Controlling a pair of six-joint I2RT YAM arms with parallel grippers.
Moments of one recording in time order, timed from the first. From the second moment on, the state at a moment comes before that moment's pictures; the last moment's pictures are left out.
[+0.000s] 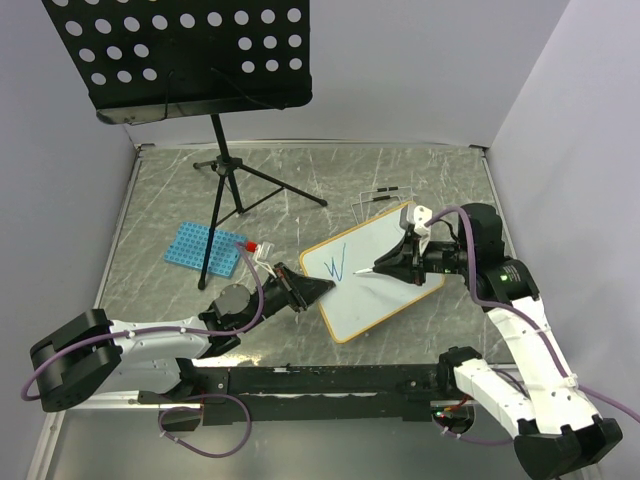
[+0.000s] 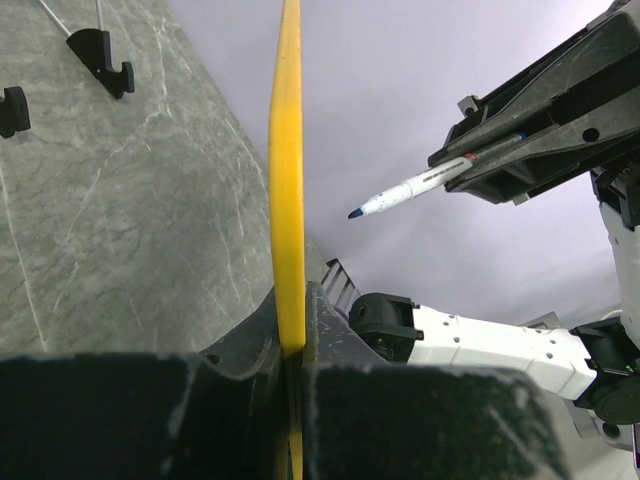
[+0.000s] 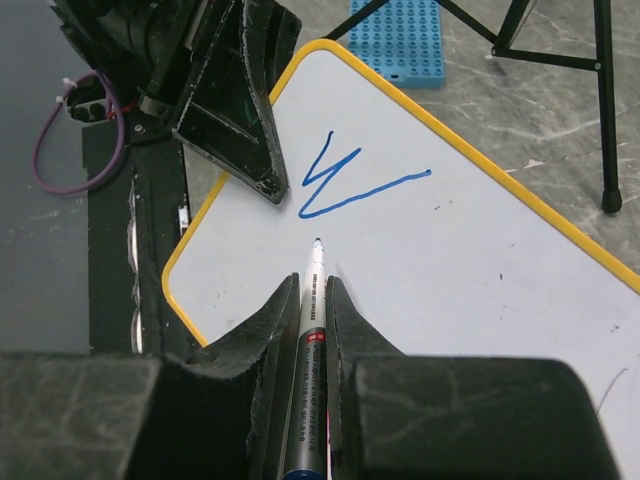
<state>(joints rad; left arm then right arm) -1.04 1.15 0.30 1.00 -0.06 -0.97 0.25 0.84 0.98 -0.67 -1.01 -0.44</state>
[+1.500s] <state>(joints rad) -1.03 1.14 0.27 1.03 -0.06 -0.99 0.28 0.84 0.96 -0.67 -0.96 -0.48</state>
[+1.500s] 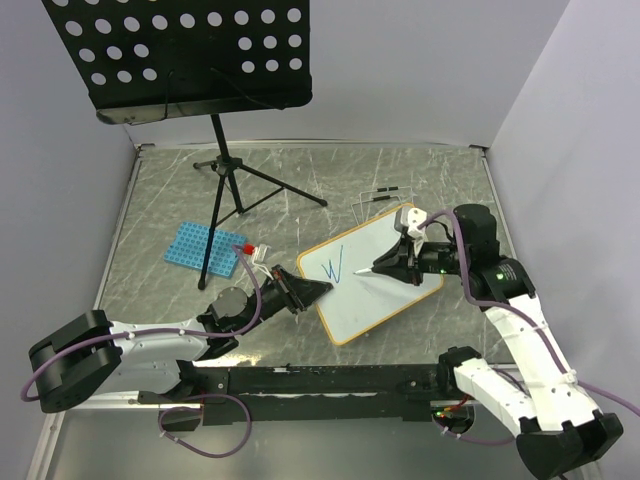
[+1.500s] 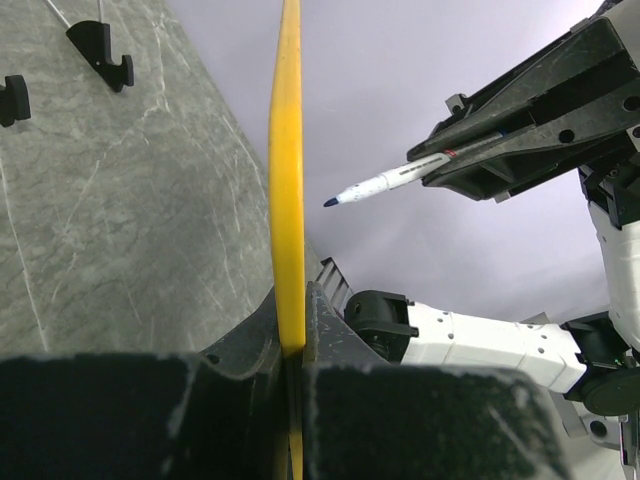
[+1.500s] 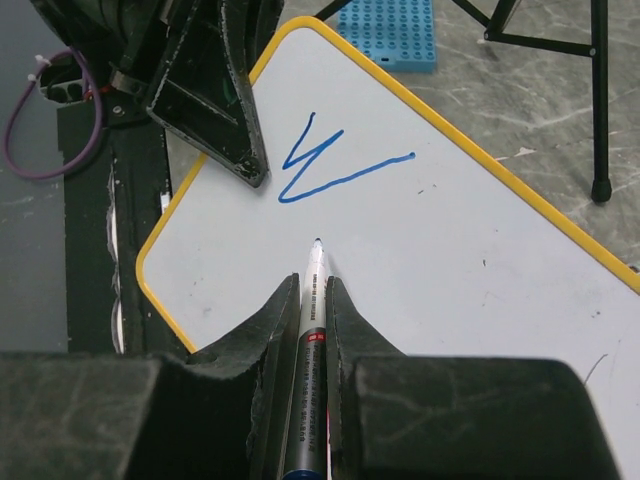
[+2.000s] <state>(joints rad) -1.03 1.14 0.27 1.03 -0.09 -1.03 0.34 0.88 0.98 -0.64 -0.89 -0.45</state>
